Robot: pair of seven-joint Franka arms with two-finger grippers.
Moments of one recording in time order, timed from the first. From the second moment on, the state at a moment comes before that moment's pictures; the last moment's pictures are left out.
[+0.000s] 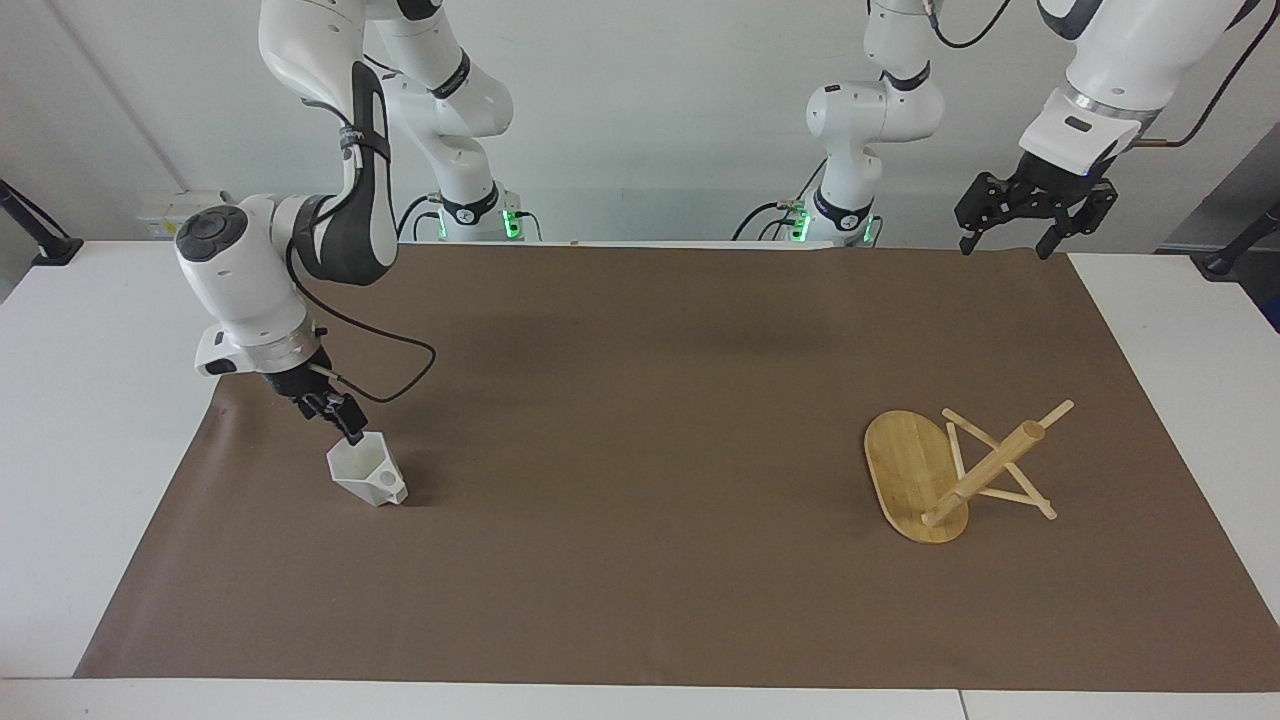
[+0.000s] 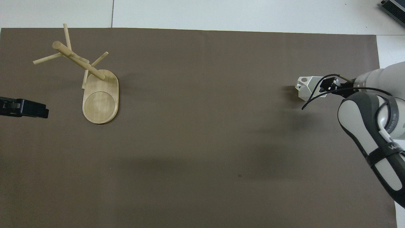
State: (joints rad) left arm -0.04 -0.10 -0.05 -1.63 -0.01 1.54 0.03; right arm -0.12 0.22 0.00 -1.93 0.02 2.25 0.41
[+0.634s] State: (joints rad) left arm -0.04 -0.10 -0.05 -1.63 -0.01 1.54 0.03; right arm -0.12 0.22 0.00 -1.94 0.02 2.30 0.43
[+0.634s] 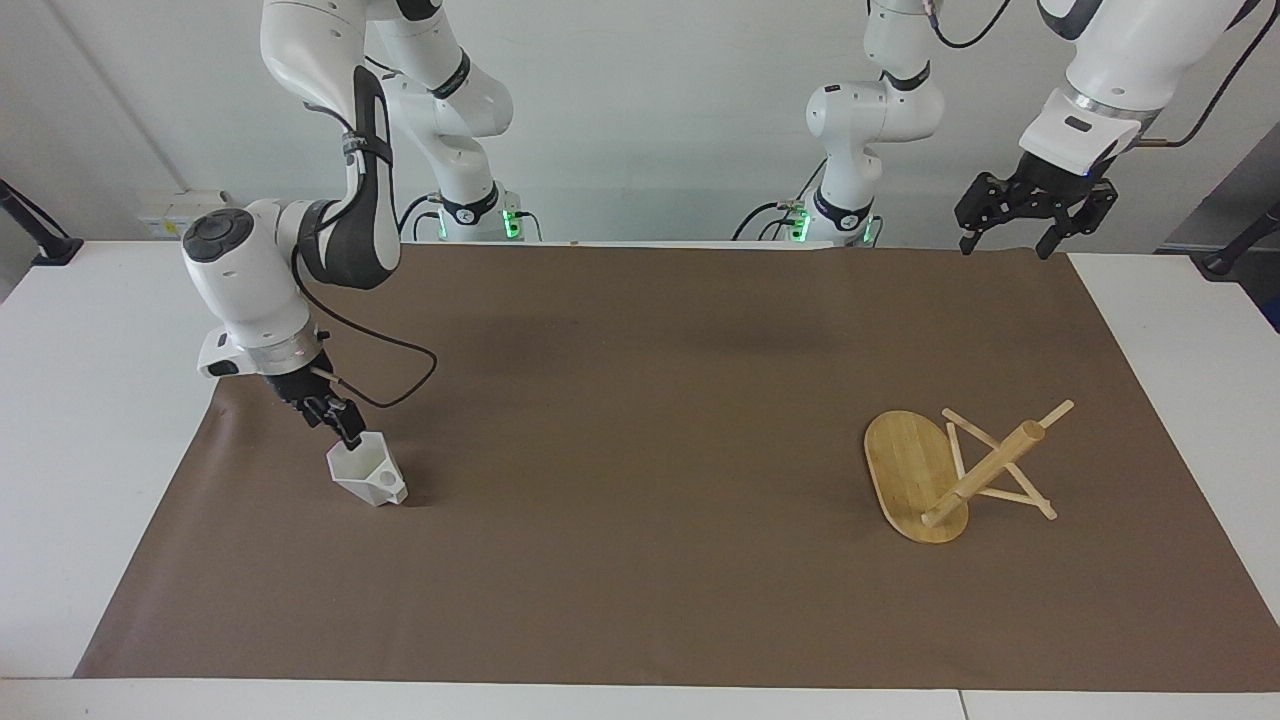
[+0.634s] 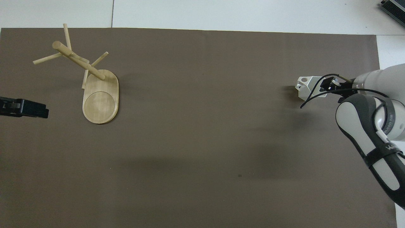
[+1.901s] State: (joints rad) left arm -0.04 -0.10 -0.05 -1.63 -0.01 1.54 0.03; right arm -0.12 0.26 0.00 -1.95 0.02 2.34 0.44
